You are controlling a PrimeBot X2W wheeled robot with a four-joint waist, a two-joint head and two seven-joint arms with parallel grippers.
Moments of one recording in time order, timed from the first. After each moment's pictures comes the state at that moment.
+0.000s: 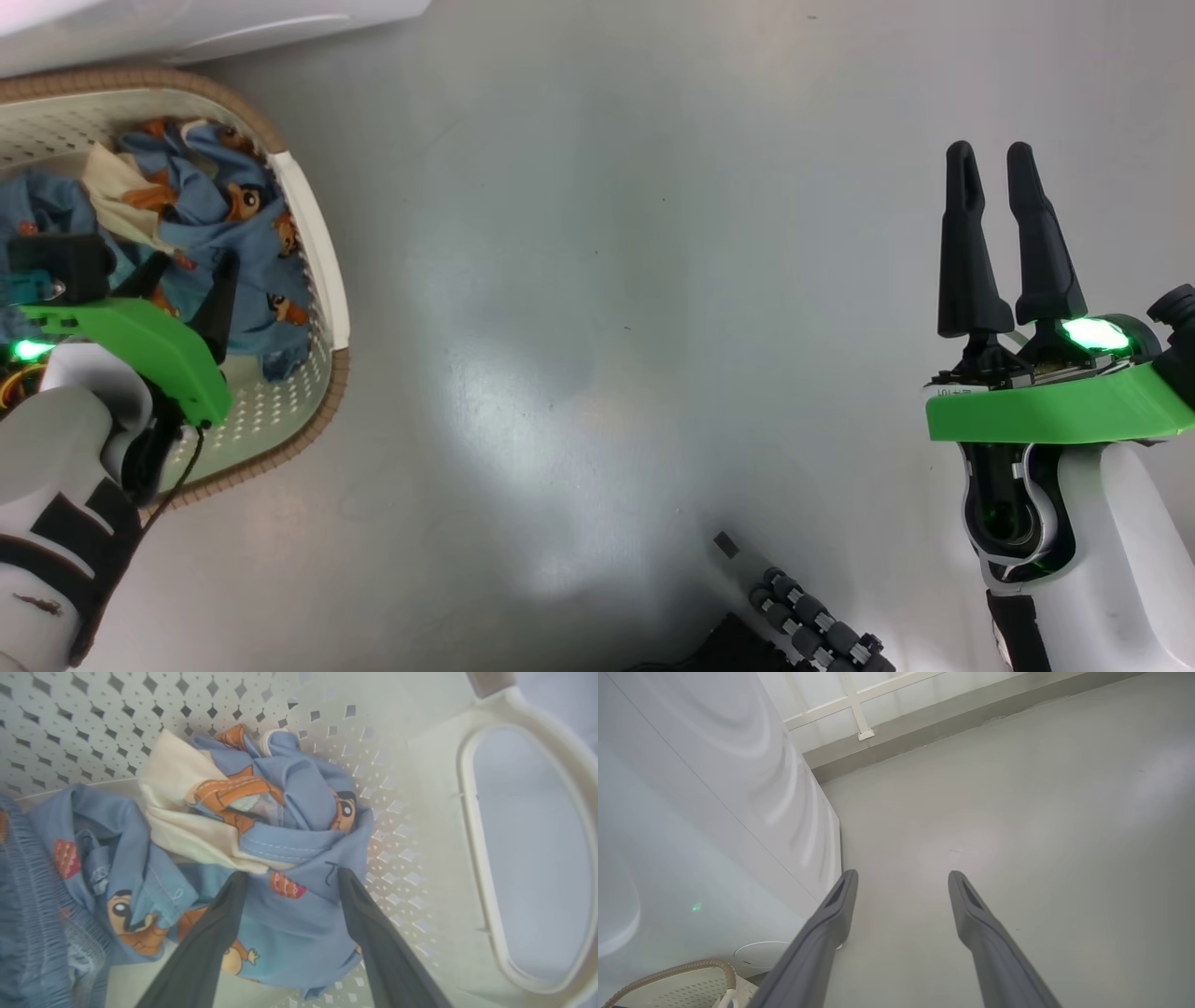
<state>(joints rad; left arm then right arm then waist) -1.05 0.45 -1.11 1.13 -1.20 -0.13 -0.19 -0.37 -0.04 0.06 0.02 0.57 0.12 -0.25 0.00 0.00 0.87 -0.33</state>
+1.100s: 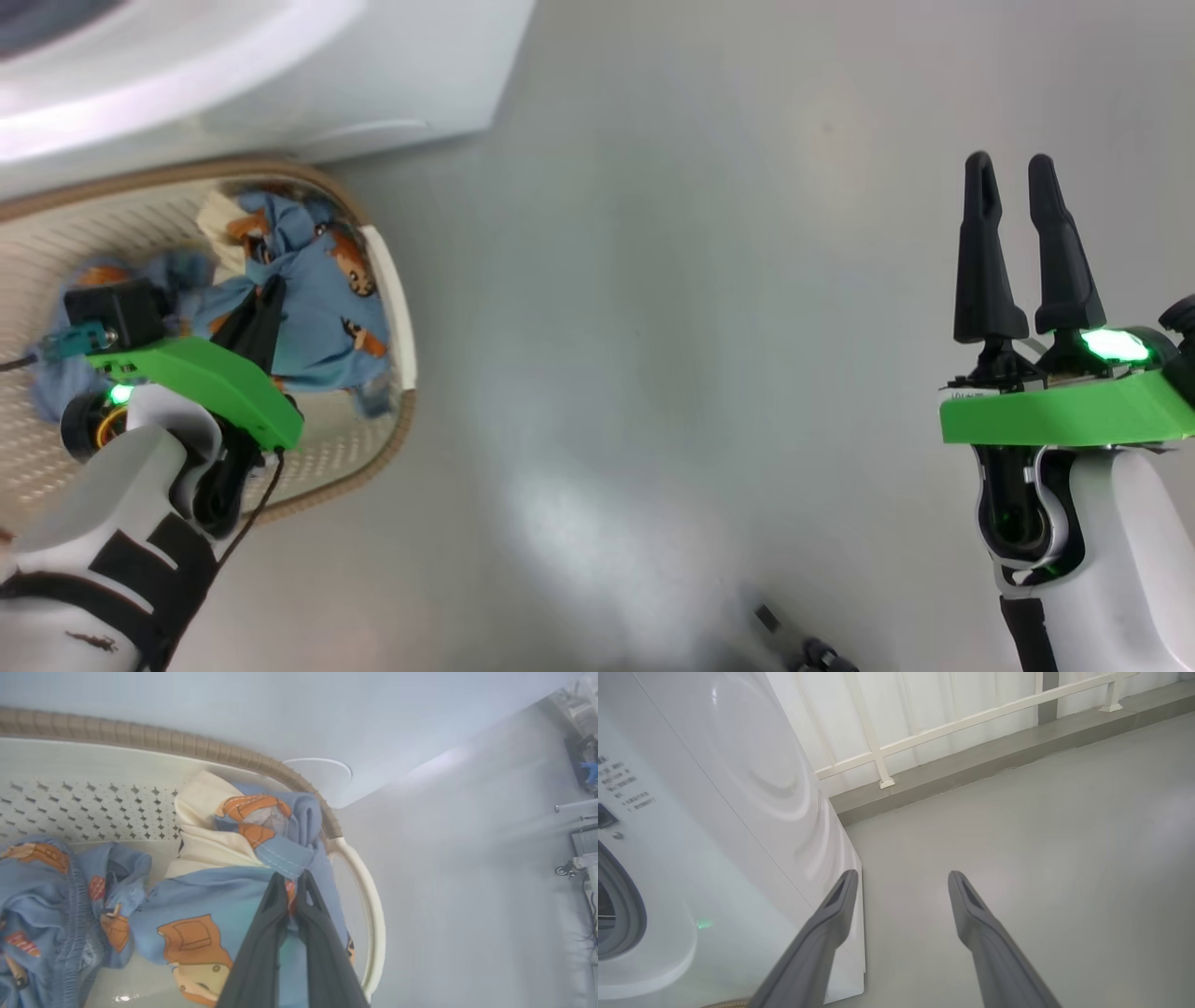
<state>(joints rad) -0.94 0.42 -1.04 0.98 -1.34 -0.13 -0.25 -0.35 -0.04 0.02 0.04 0.53 0.12 -0.25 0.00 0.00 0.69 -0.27</state>
